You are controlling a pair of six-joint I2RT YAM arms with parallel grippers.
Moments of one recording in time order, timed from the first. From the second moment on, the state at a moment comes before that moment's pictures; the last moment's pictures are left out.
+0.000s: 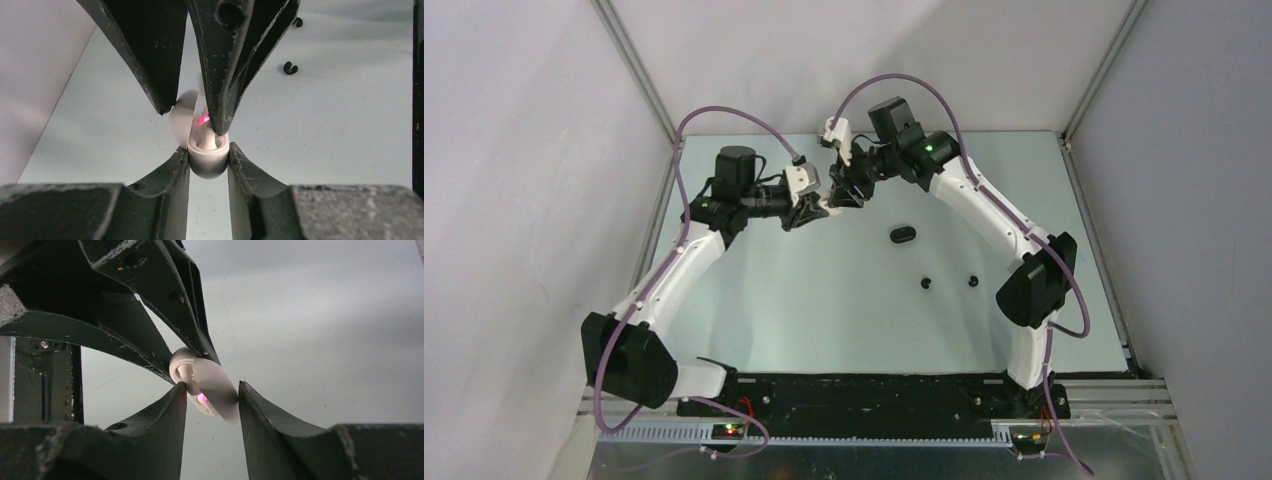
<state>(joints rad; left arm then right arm) -0.30 1.33 1.17 -0.38 0.87 0.64 0.65 1.92 2.03 -0.77 -0.66 -0.45</state>
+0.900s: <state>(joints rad) -0.25 1.36 1.19 -0.38 0.93 0.57 0.61 1.92 2.02 -0.74 -0.68 -0.47</state>
